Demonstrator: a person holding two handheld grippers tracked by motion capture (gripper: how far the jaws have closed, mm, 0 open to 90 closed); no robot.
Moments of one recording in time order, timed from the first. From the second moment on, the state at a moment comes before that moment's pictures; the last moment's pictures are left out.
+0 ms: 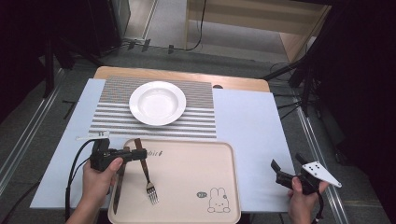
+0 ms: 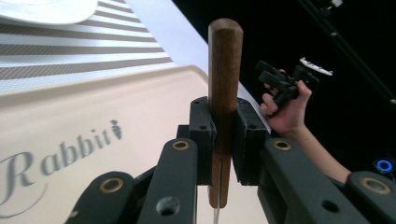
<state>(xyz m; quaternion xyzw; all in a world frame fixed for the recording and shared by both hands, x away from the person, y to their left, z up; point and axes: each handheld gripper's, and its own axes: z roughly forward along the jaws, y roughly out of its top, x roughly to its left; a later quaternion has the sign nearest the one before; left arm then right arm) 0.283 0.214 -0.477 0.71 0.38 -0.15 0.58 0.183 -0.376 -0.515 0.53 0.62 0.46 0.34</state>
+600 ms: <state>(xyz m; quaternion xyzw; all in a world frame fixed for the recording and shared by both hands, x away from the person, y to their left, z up) 0.282 0.198 -0.487 0.80 0.40 0.01 0.44 0.185 -0.373 -0.517 0.53 0.63 0.46 0.34</state>
